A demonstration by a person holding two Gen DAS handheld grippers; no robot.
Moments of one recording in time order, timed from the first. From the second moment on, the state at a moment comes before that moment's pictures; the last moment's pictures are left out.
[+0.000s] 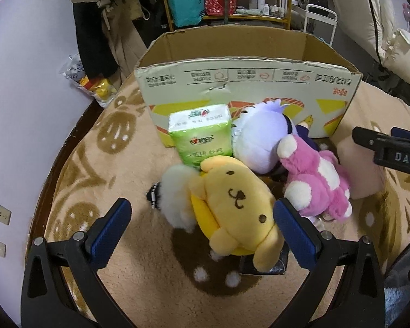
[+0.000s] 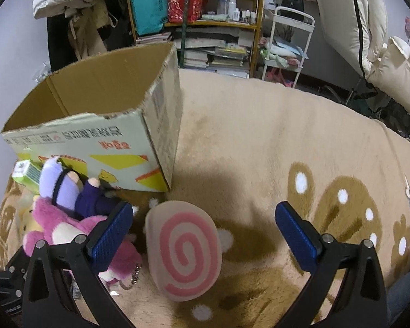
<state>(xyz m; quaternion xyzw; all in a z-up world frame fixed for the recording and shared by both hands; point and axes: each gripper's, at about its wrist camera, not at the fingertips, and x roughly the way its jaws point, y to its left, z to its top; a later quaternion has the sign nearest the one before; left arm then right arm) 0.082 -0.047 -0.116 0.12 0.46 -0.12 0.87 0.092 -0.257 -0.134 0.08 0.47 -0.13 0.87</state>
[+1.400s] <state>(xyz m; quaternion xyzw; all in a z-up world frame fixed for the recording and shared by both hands) 0.083 -0.058 -0.140 0.10 0.50 -0.18 0.84 0.098 -0.248 -0.164 0.12 0.53 -0.07 0.83</state>
